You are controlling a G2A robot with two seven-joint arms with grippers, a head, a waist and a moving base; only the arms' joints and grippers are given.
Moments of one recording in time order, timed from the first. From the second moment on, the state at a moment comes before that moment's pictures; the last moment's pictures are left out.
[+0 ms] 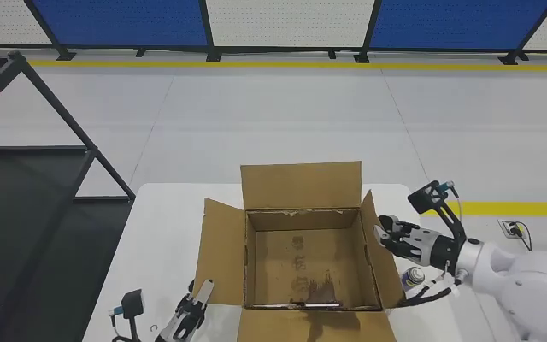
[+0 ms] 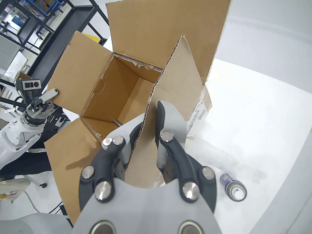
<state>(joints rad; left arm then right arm) 1.74 -1.19 -1.51 -2.03 0.26 -0.41 -0.10 -0.98 -0.81 1.48 -2.02 -0.28 -0.02 1.01</state>
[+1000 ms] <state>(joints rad) 1.79 -1.18 -1.57 -2.11 0.01 -0.37 -0.24 -0.84 -0.82 1.41 -1.94 -0.17 0.27 1.11</state>
